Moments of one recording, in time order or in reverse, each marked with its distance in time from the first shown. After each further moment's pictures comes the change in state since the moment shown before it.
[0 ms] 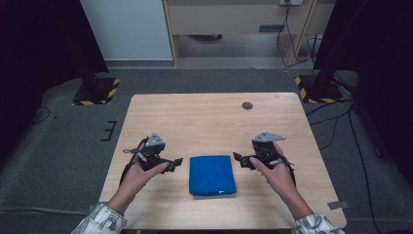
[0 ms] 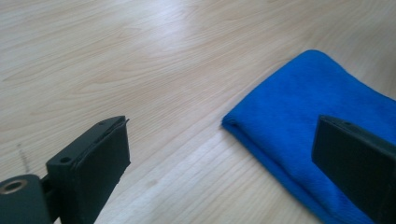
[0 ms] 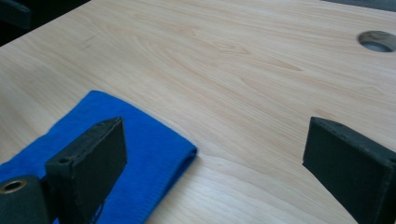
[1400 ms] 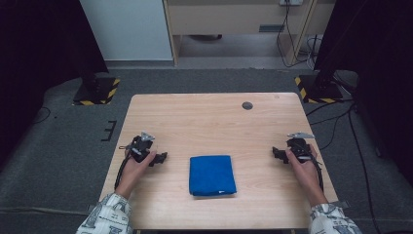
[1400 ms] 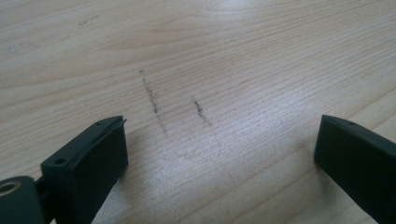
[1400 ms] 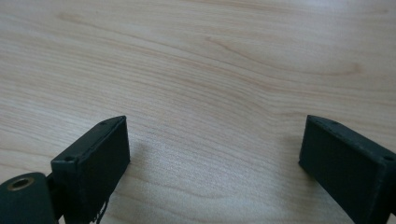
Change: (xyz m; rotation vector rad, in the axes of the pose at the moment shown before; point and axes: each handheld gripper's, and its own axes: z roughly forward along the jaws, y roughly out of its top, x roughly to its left) left arm 0.077 -0.044 0.049 0.093 0.228 -0.074; right arm -0.132 -0.064 0.006 0.145 -0.370 0.135
